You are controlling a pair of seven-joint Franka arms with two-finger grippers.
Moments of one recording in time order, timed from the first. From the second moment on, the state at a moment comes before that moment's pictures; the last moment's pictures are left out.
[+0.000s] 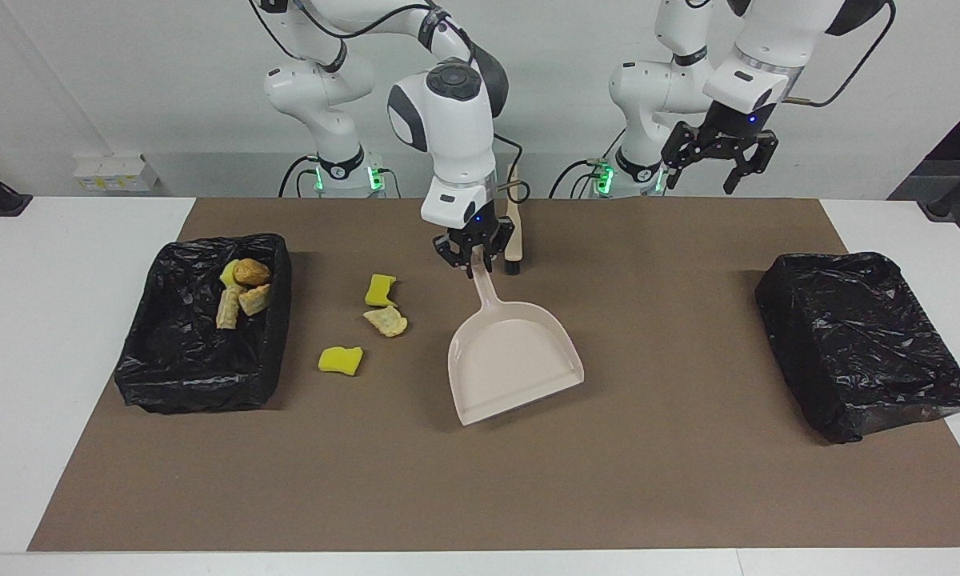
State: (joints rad) left arm -0.21 -0.25 -0.03 -1.81 -0.07 1.69 -0.11; right arm 0.42 0.19 0.19 -1.75 -0.02 2.08 0.39
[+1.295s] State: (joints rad) left arm -0.10 -0.01 0.01 -1.40 -0.05 1.44 0.08; right arm 0.56 0.30 0.18 -1.77 -0.07 2.20 0.77
